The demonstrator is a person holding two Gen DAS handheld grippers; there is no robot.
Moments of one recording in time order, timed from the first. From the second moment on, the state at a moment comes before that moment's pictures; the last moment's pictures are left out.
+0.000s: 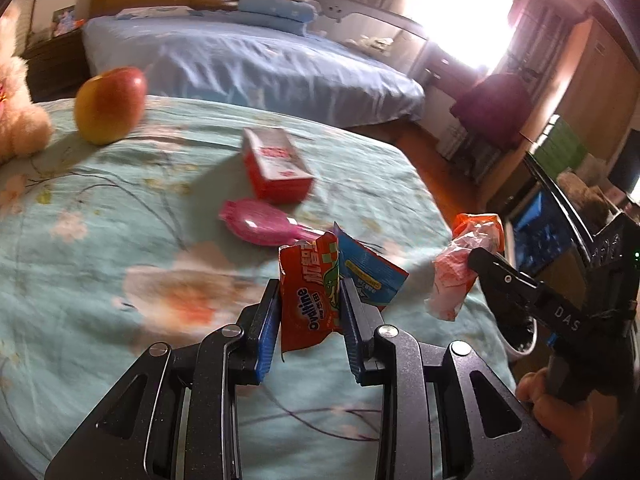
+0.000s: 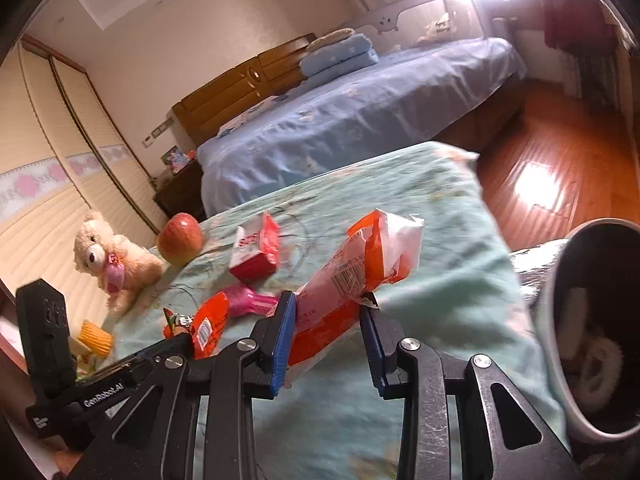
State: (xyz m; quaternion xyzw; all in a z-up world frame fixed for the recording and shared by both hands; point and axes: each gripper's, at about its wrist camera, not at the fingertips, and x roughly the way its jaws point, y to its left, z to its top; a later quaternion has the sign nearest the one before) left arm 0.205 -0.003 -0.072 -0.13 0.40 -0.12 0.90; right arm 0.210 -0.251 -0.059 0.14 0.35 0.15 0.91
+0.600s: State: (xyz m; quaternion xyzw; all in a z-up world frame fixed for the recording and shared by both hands) left arm 0.183 -0.086 -0.064 -0.09 0.41 -0.19 0.89; right arm 0.156 -0.318 -0.053 0.11 0.33 0.08 0.94
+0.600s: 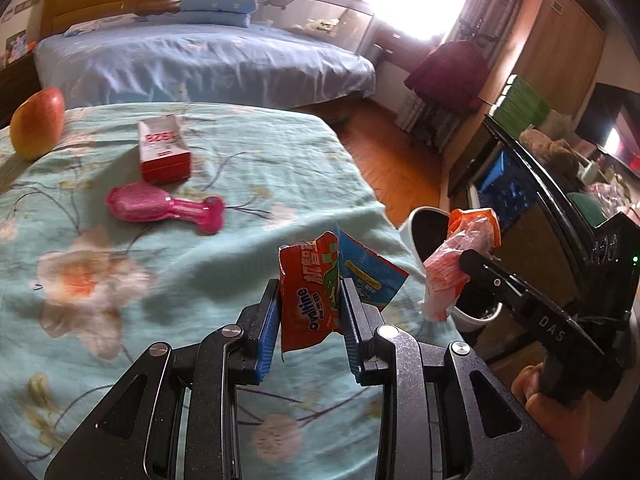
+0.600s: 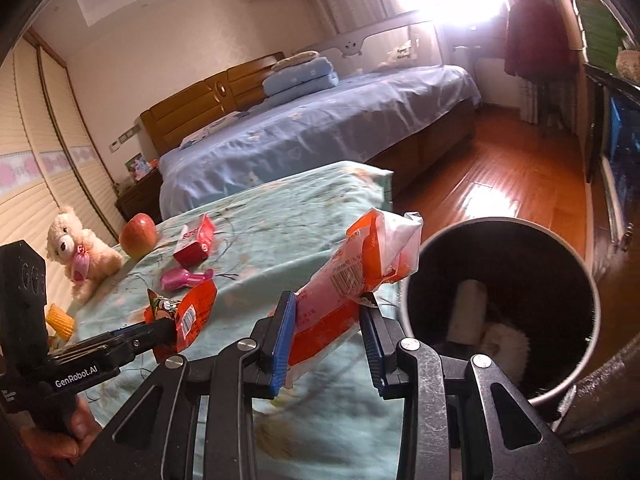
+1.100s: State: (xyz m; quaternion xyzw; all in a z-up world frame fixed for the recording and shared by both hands) left arm 0.179 -0.134 -0.056 -0.06 0.40 -0.22 0.89; right arm 0.135 -0.359 -0.054 0.11 0.32 0.04 0.94
